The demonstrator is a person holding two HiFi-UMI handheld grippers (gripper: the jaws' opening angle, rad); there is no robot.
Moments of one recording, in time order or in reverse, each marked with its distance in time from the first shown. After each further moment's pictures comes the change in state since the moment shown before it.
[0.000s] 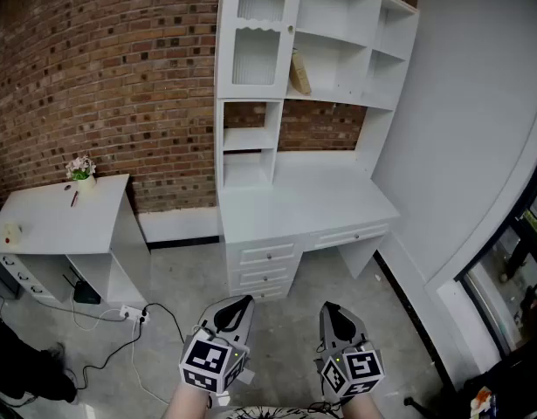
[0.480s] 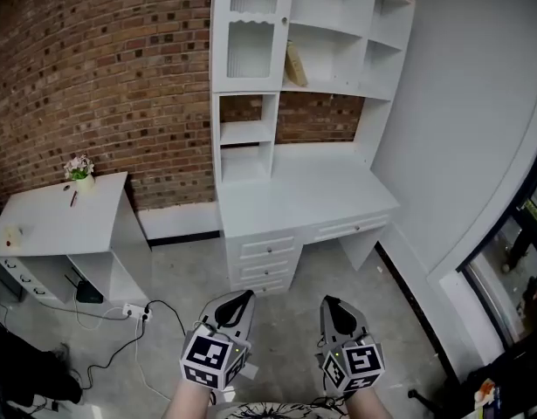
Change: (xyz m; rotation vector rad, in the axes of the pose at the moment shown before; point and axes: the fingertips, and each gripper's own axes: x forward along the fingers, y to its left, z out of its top) left arm 0.006 -0.004 0.000 0.002 0.007 -0.008; right arm 0.002 -0.005 -0.002 -0.030 0.018 -0.005
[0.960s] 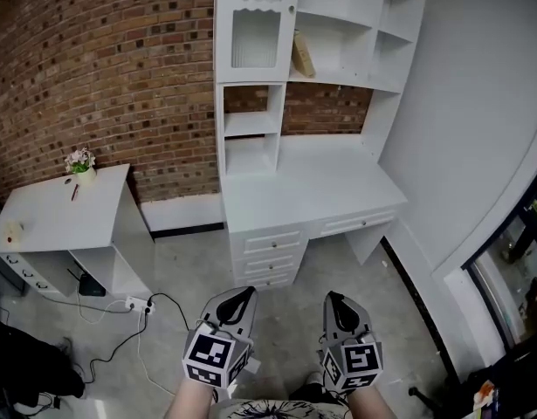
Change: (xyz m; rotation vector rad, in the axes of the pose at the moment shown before) left arm 0.018 0.016 -0.005 -0.015 0.012 0.031; right arm 0.025 -0.008 -0.004 -0.065 0.039 -0.029
